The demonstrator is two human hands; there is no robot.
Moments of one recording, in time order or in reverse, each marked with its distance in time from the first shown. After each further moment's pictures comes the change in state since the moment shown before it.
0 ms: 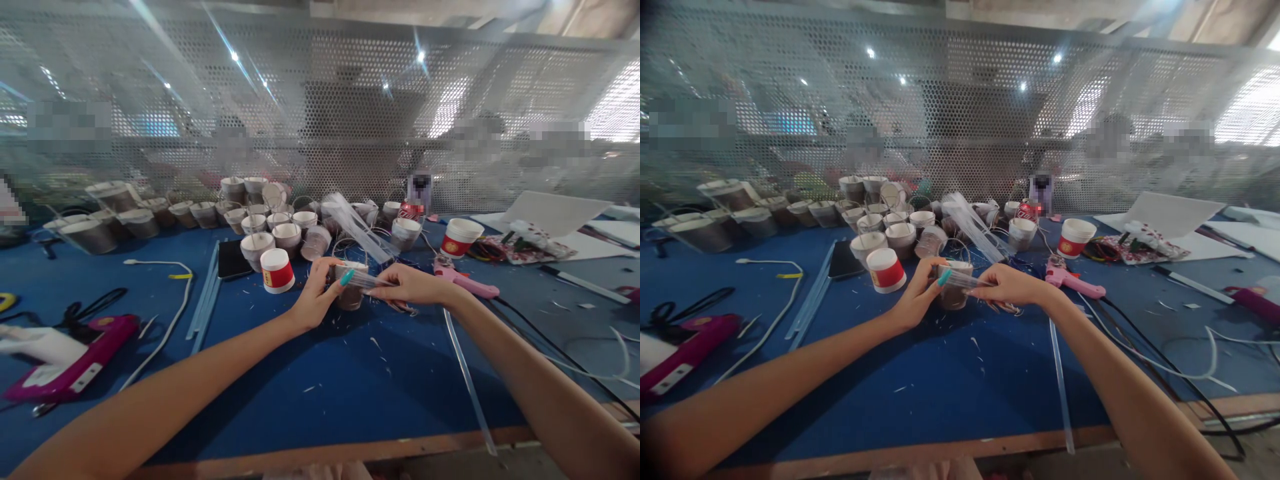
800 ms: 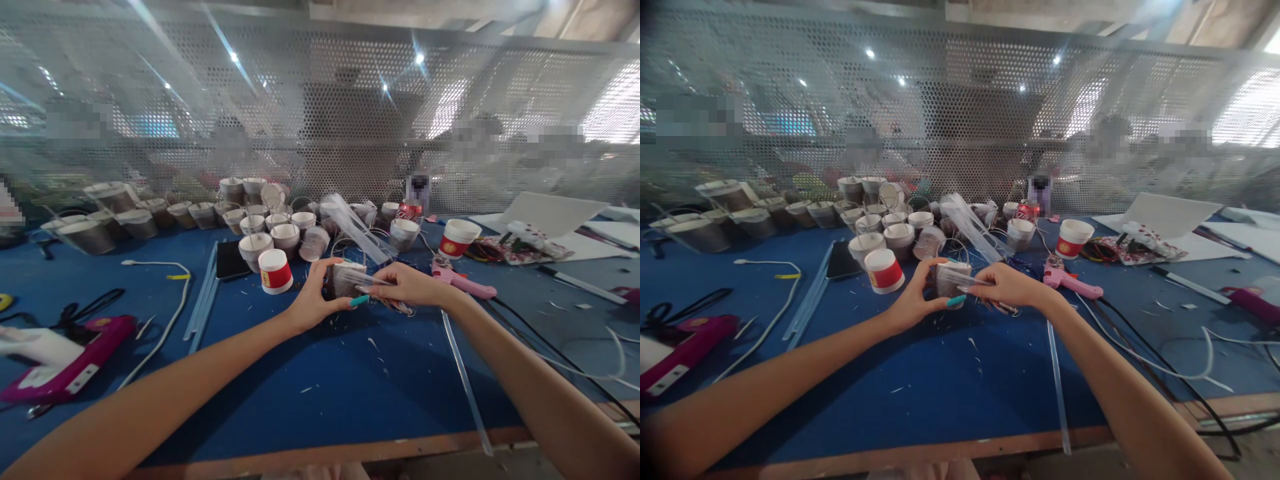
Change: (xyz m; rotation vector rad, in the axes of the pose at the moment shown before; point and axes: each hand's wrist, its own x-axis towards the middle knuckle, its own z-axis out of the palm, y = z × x) left_hand -0.003 0.000 -0.003 -0.023 -0.076 -0.030; right_hand 0.000 -0.001 0.001 -0.048 0.091 -0.031
